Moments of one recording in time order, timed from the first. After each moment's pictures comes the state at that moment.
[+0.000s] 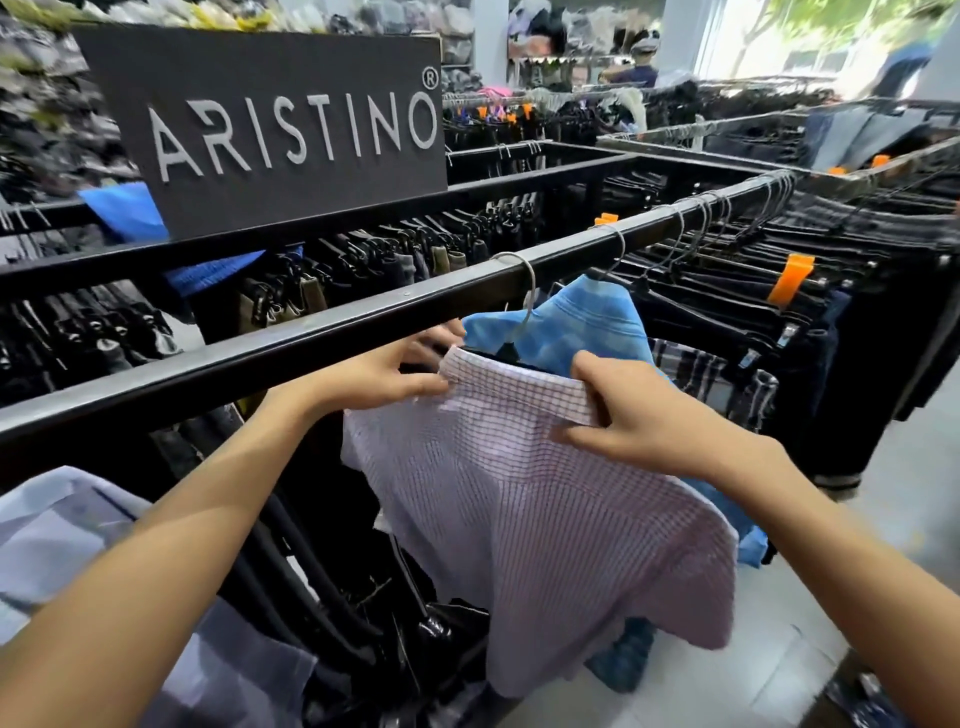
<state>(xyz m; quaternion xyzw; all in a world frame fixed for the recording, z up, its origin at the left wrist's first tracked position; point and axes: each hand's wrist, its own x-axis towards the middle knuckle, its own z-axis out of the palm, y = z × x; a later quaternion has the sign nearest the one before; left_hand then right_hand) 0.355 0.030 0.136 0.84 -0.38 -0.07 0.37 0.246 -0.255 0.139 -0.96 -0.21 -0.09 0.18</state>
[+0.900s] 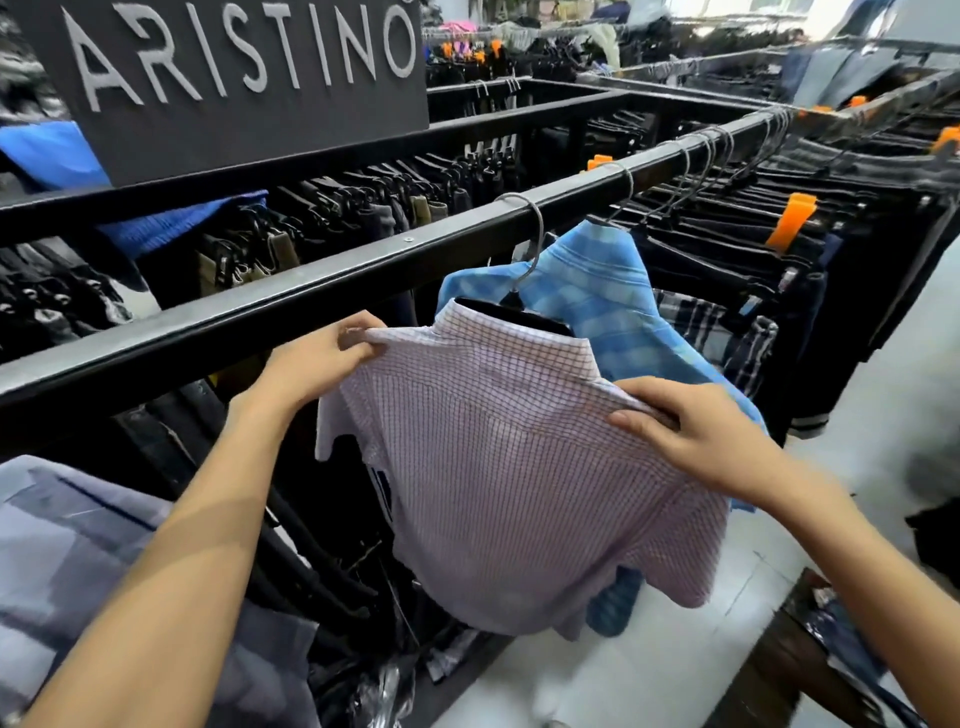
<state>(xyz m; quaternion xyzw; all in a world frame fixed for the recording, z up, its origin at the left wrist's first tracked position) 0.385 0.082 0.083 0.94 -0.18 0.01 0.28 0.202 -0.288 0.081 -0.95 -0.10 -0.12 0.28</state>
